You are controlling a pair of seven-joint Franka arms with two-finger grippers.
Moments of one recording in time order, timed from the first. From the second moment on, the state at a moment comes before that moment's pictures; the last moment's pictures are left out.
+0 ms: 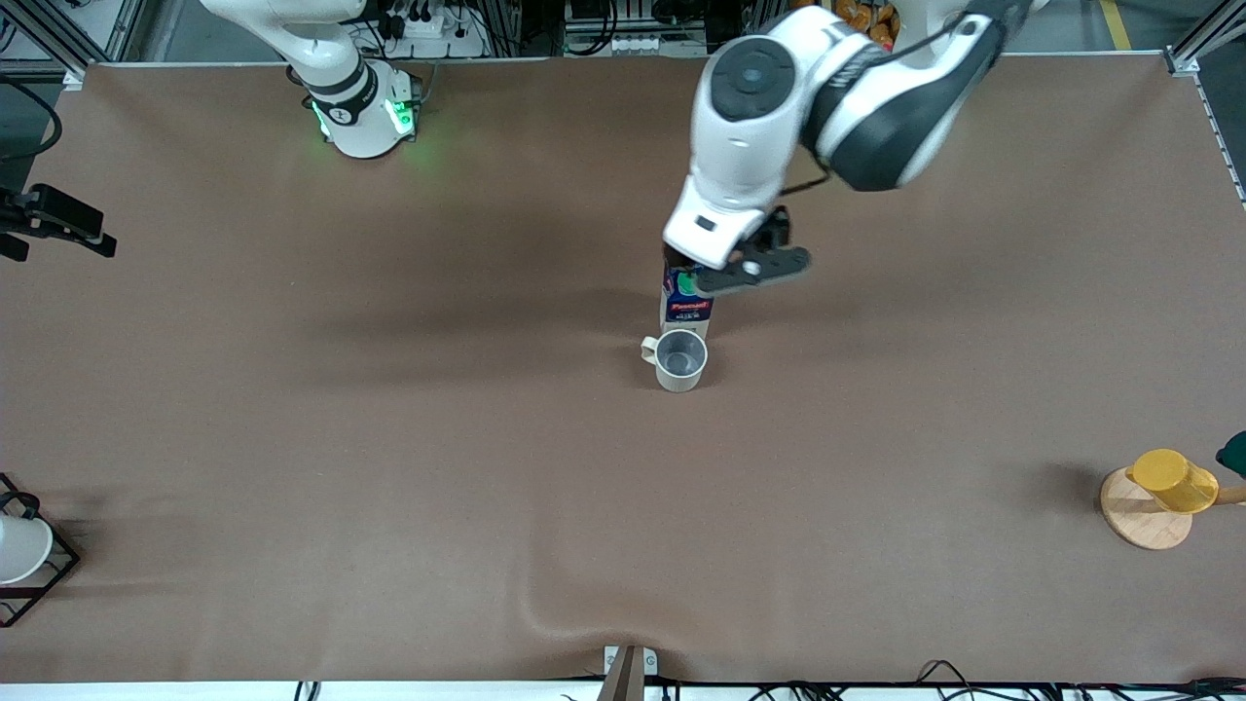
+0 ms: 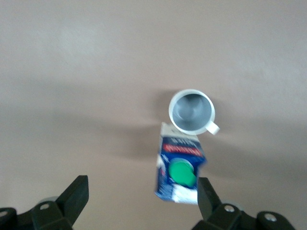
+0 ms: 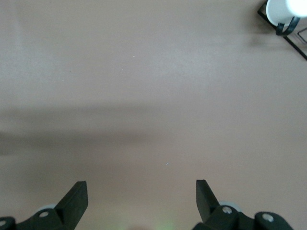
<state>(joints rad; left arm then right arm) -0.07 0.31 -0.66 -1.58 0.20 1.76 -0.96 -0.02 0.01 -0.08 -1.52 0.01 1.47 -0.11</state>
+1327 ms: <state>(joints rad) 0.44 0.24 -0.66 -1.58 0.26 1.76 -0.39 -0.01 0.01 -0.08 -1.52 0.01 1.46 -0.09</state>
